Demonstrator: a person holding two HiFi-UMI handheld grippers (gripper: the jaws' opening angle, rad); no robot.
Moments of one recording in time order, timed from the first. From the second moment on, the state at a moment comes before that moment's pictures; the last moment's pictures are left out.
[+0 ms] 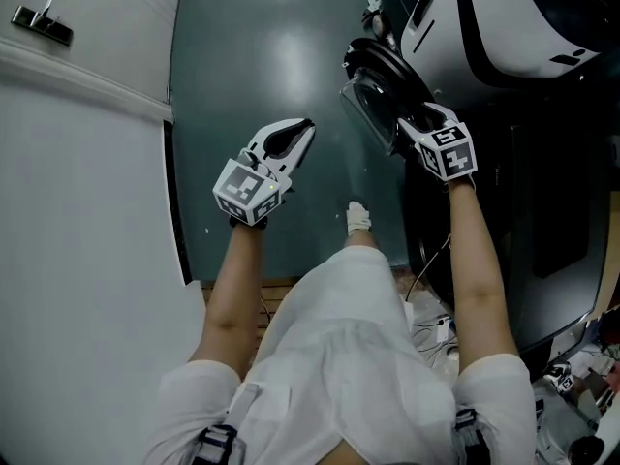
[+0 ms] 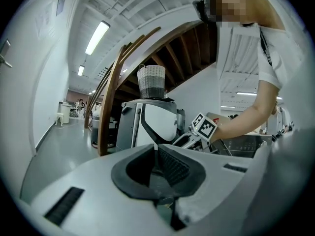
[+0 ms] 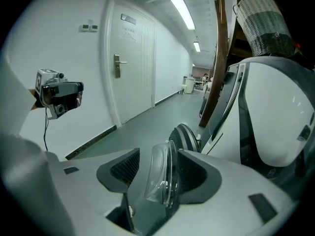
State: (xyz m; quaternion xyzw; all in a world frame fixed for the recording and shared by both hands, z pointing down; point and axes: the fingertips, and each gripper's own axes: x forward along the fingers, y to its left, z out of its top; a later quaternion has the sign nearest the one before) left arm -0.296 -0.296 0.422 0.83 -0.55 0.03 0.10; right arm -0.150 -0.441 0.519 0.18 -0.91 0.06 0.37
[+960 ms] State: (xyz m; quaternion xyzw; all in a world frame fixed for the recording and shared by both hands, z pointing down) left arm -0.303 -0.331 0.463 0.82 -0.55 0.03 0.13; right arm -0.170 -0.545 0.594 0.17 -0.84 0.04 0.51
